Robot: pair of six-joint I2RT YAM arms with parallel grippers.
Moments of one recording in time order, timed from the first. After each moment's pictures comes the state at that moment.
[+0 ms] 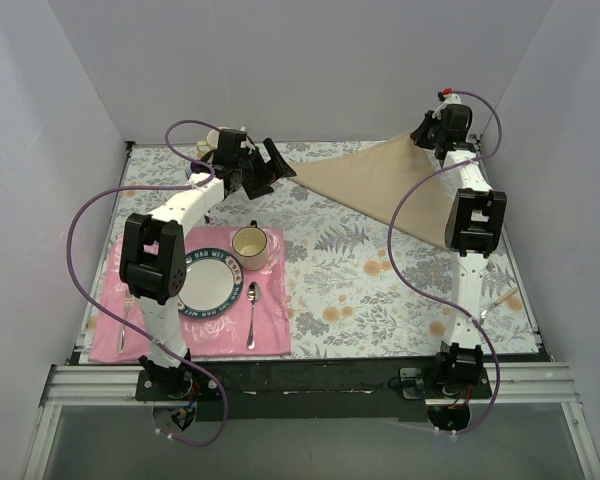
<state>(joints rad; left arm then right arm) -0.31 1.94 1.56 -0.26 0.33 -0.78 -0.07 2.58 2.28 -0.09 -0.30 0.24</state>
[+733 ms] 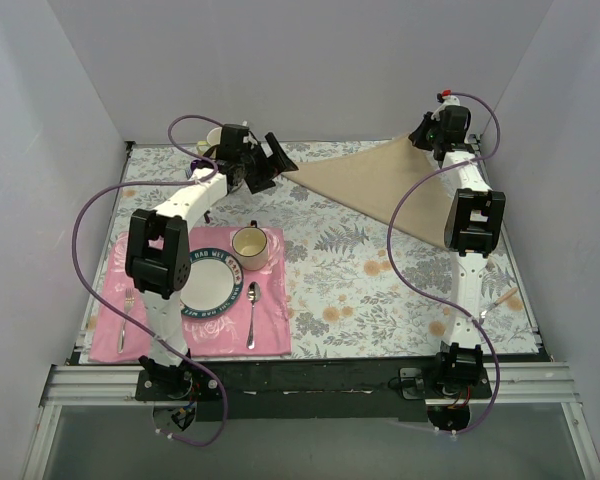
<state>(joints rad) -0.31 1.99 1.63 -0.26 0.33 -0.78 -0.07 2.59 2.28 -0.08 -0.31 0.26</state>
